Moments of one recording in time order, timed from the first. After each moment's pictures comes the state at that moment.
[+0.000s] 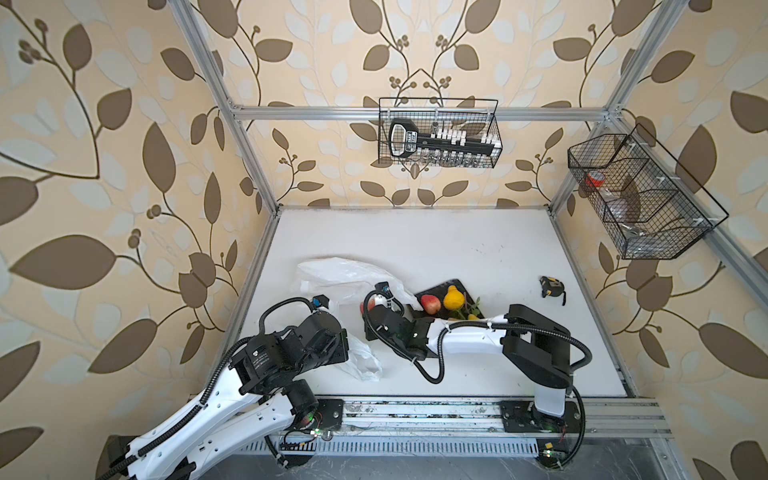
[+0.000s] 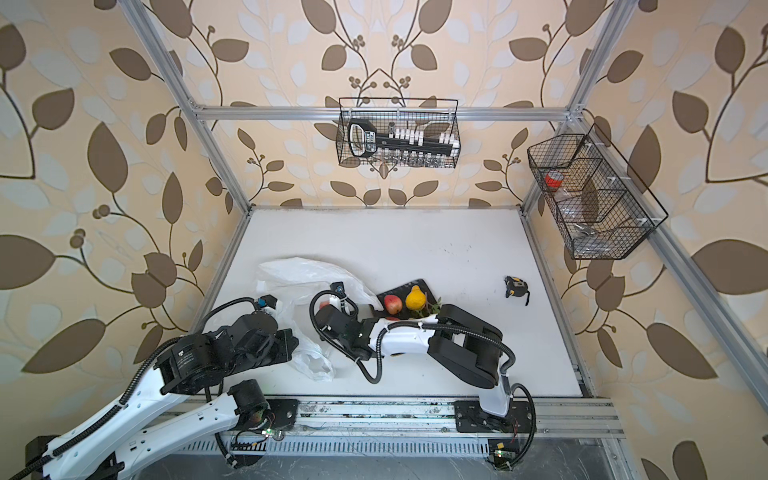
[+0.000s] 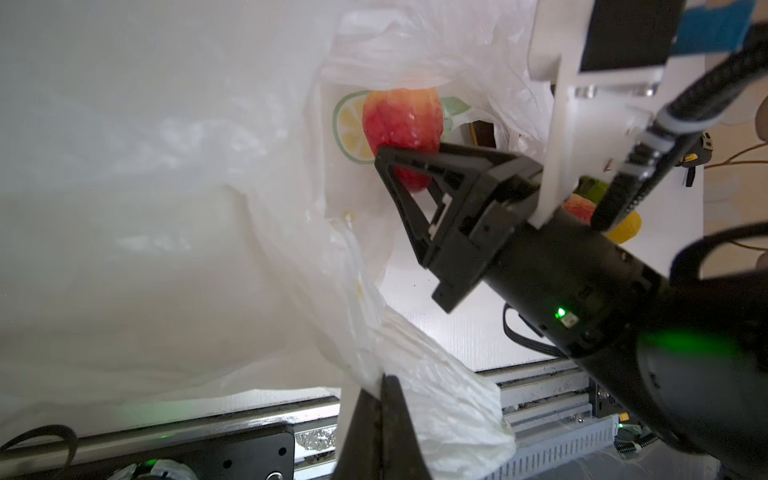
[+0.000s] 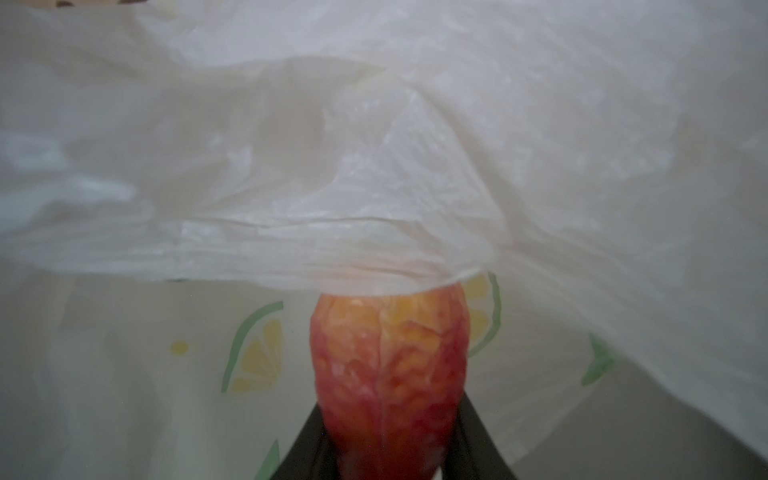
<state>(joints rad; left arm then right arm) -0.85 0.61 0.81 -1.15 -0.15 -0.97 1.18 1.91 1.14 0.07 0.43 0.81</state>
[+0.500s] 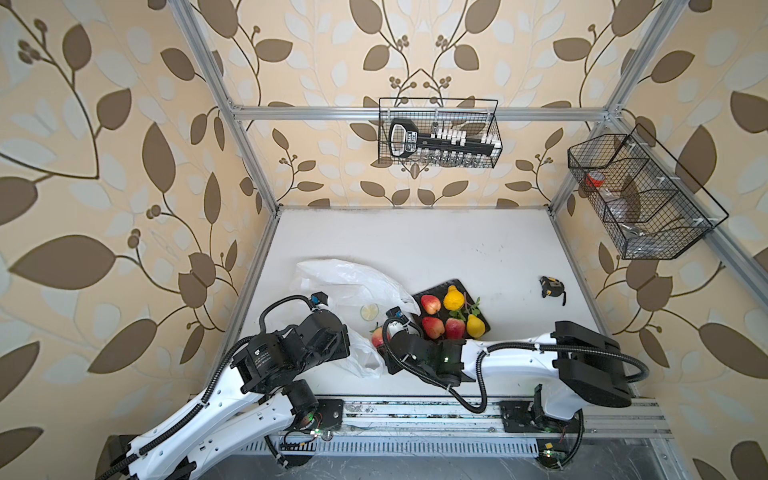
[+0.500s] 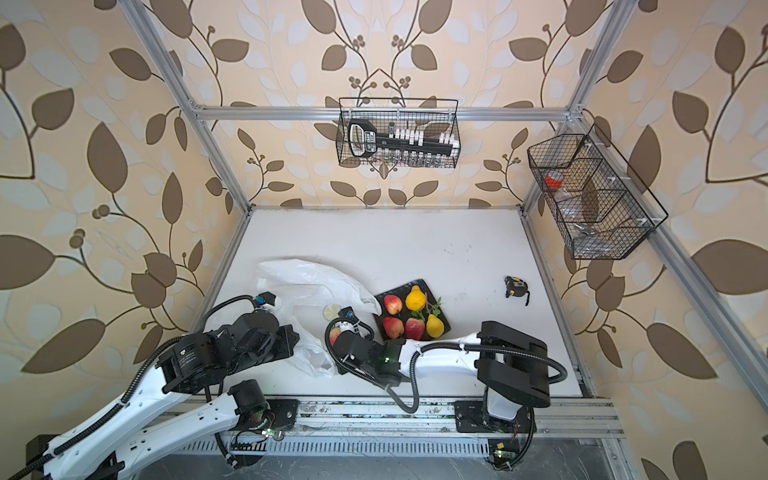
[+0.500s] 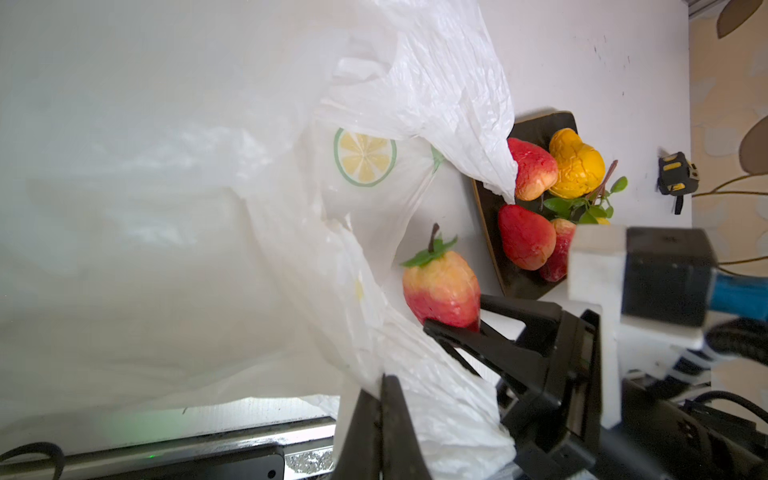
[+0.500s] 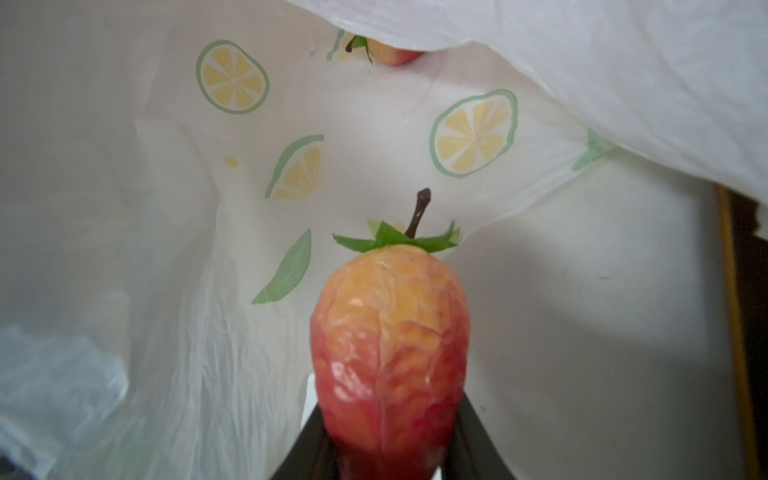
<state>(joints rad) -0.85 0.62 0.81 -1.11 -0.19 -1.00 1.28 1.62 0.86 -0.01 0.32 0.79</state>
